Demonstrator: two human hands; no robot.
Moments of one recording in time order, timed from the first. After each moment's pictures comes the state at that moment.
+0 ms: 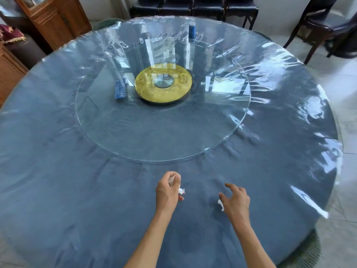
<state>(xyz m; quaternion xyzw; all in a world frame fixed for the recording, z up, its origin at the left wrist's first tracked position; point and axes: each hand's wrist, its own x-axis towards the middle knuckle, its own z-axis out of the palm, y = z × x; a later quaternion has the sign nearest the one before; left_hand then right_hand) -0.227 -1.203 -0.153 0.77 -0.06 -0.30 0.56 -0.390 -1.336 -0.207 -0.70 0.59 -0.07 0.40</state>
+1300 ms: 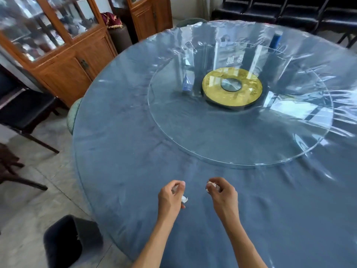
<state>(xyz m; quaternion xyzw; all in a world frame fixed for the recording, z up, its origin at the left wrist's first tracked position) -0.216 -1.091 -0.147 0.80 0.08 -0.19 0.57 -0.276 -1.239 -0.147 -0.72 0.37 -0.06 0.58</state>
